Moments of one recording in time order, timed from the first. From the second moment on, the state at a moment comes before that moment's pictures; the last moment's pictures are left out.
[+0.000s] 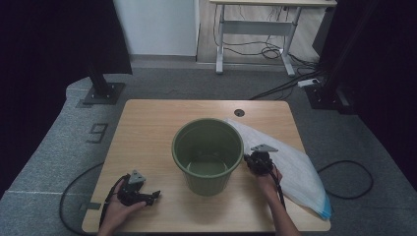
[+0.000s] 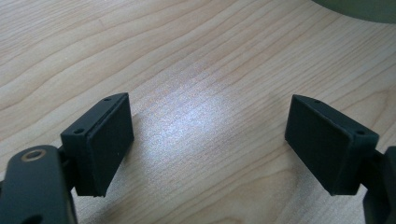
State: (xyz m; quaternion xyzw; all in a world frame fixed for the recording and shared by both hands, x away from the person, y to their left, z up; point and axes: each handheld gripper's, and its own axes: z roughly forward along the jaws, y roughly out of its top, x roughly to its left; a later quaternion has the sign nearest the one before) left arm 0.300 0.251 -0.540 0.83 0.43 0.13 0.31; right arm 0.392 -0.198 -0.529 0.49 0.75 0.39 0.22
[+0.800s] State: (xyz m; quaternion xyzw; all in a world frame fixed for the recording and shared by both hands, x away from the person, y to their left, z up) left arm 0.299 0.249 -0.540 0.83 0.44 0.14 0.31; right arm 0.347 -0.240 -0.402 0.45 0.64 0.55 0.29
